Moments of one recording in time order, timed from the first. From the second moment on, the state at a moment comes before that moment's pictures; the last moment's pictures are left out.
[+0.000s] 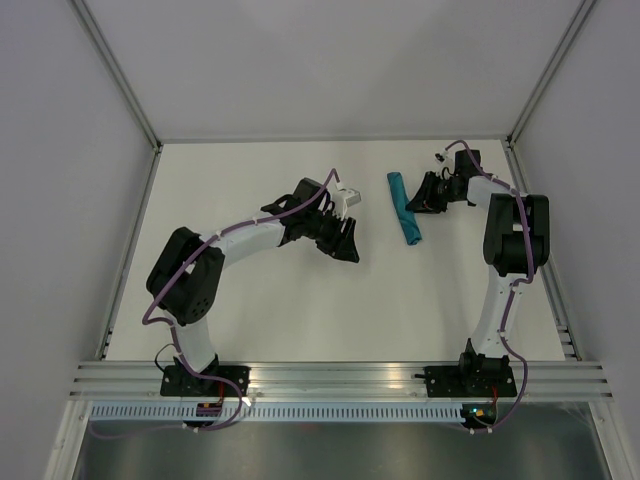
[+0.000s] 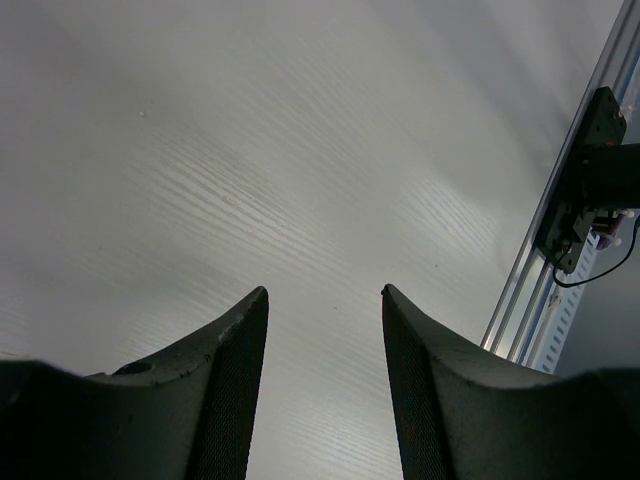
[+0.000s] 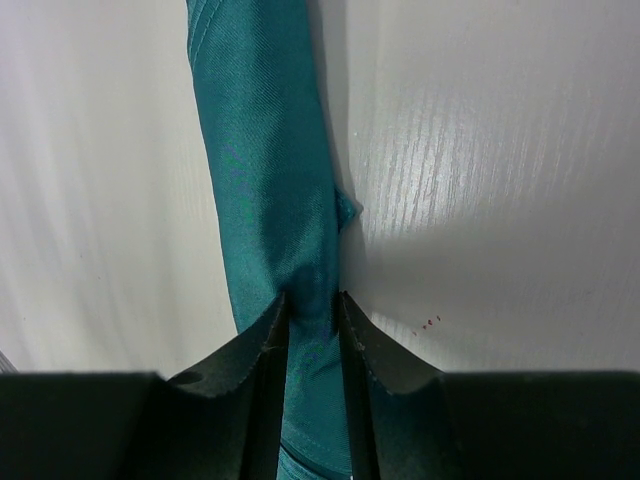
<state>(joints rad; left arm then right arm) -0.64 1.83 1.23 -0.23 0.63 -0.13 -0.06 2.15 1.48 -0.35 -0.61 0.24</state>
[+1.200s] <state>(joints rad) -0.64 1.77 1.25 -0.23 0.59 -0.14 -0.10 1.88 1.55 -0.47 -0.63 0.13</state>
